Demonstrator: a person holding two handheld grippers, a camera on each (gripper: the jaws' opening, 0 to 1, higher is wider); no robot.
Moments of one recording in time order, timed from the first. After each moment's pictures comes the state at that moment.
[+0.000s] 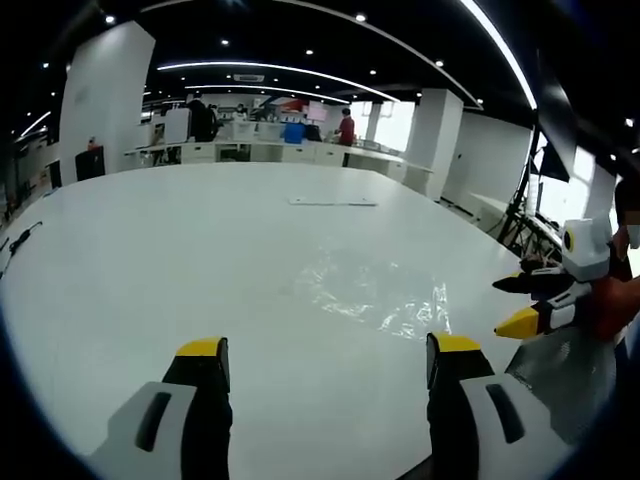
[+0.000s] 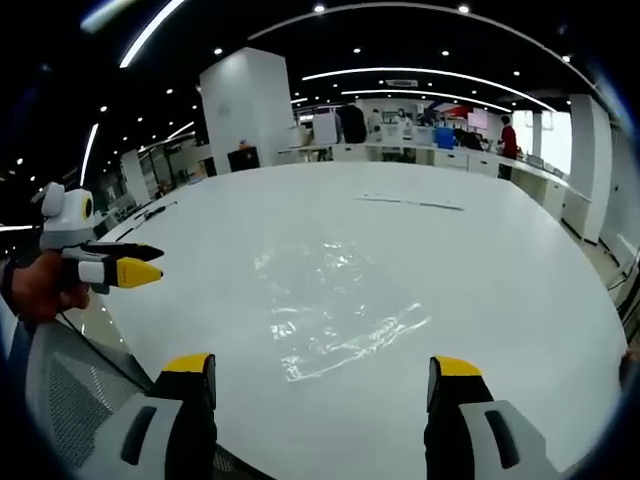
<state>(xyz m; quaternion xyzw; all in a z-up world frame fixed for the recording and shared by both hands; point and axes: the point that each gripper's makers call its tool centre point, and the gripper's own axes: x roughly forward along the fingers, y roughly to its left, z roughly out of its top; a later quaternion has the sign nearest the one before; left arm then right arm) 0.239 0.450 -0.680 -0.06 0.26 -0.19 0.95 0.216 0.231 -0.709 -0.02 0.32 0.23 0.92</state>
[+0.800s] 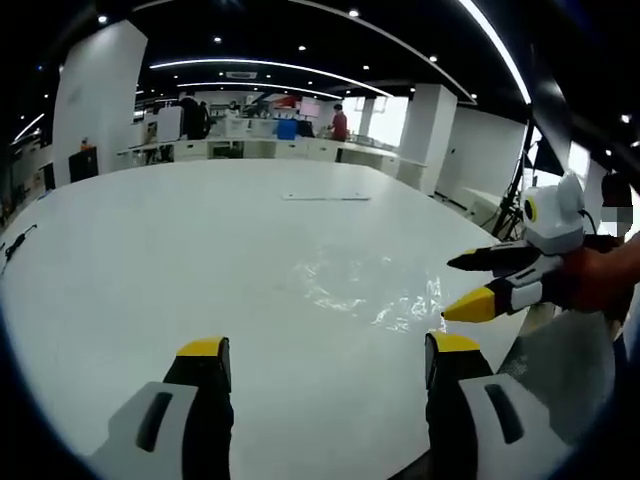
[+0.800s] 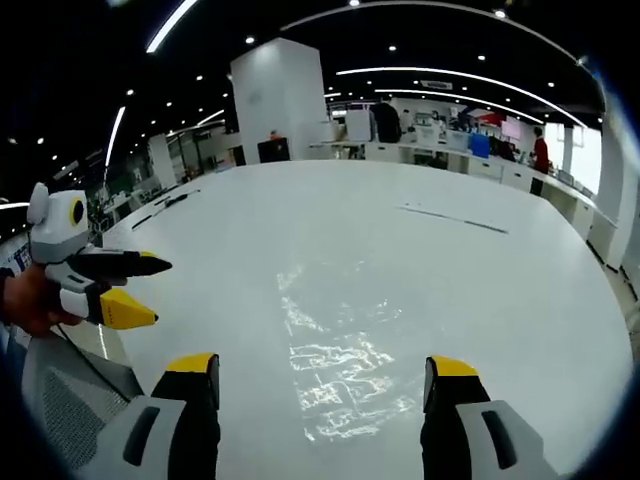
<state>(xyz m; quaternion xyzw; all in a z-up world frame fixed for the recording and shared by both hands) 0.237 0.445 -0.686 -0.05 0.27 -0.21 0.94 0.267 0.288 -0.710 -0.04 0.31 0.30 0.90</state>
